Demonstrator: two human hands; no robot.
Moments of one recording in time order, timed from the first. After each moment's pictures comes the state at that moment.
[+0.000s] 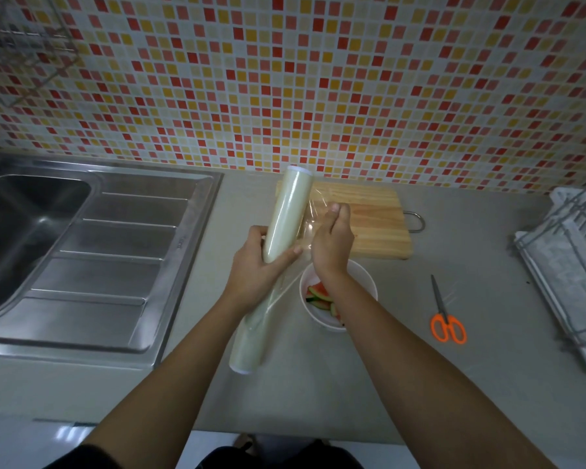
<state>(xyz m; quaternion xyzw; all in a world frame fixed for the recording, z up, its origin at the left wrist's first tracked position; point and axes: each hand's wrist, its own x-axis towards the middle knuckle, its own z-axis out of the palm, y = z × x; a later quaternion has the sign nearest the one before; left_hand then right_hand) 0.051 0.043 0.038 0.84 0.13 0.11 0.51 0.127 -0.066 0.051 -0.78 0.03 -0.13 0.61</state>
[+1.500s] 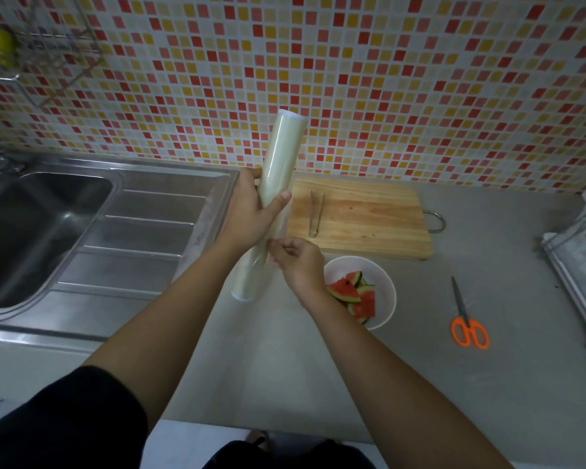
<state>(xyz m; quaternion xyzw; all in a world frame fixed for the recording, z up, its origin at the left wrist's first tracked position) 0.101 0.091 0.083 0.88 0.09 0.22 0.41 0.088 -0.020 0.026 -0.74 -0.02 0.12 0.66</state>
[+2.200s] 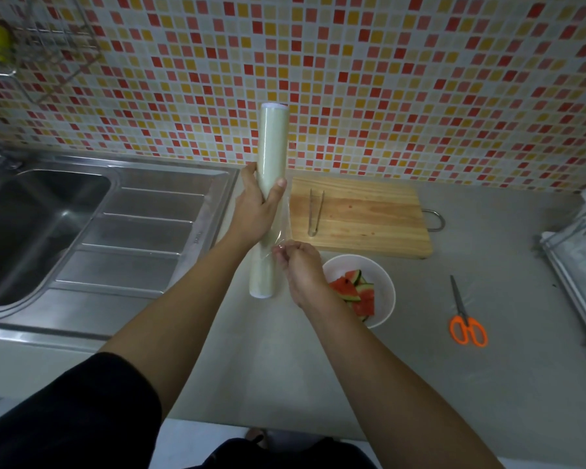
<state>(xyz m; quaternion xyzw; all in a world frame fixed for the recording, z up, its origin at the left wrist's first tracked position) 0.115 0.086 0.068 0.84 0.10 0.18 0.50 0.092 -0.013 0.030 -0.53 0.17 0.23 0.80</state>
